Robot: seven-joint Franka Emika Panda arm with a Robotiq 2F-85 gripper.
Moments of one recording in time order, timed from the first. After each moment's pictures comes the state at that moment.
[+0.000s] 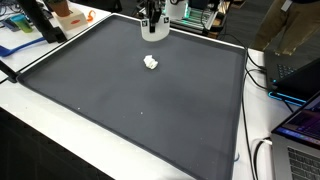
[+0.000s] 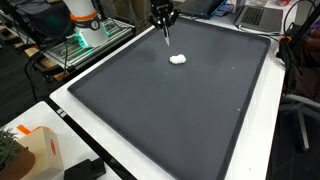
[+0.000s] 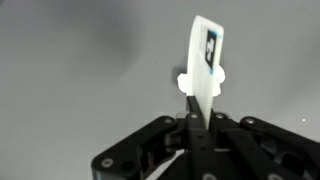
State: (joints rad) arm -0.01 -0.14 0.16 -2.62 0.02 2.67 0.90
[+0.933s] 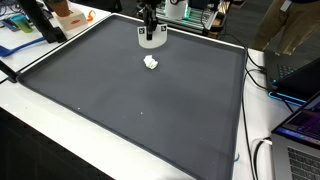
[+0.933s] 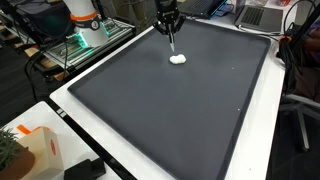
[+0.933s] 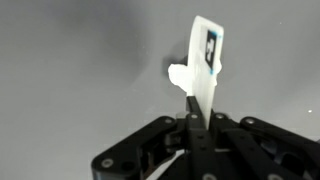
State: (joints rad) arm -0.01 -0.03 0.15 -2.56 -0.10 2.74 1.03
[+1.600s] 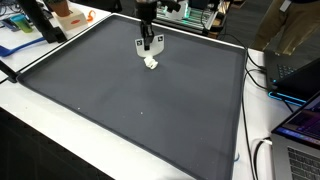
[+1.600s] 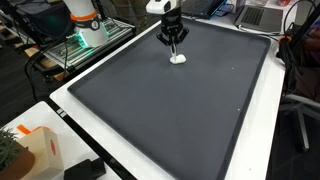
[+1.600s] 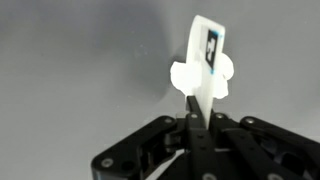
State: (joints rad) arm 0.02 0.13 0.10 -2.46 -0.07 2.73 0.96
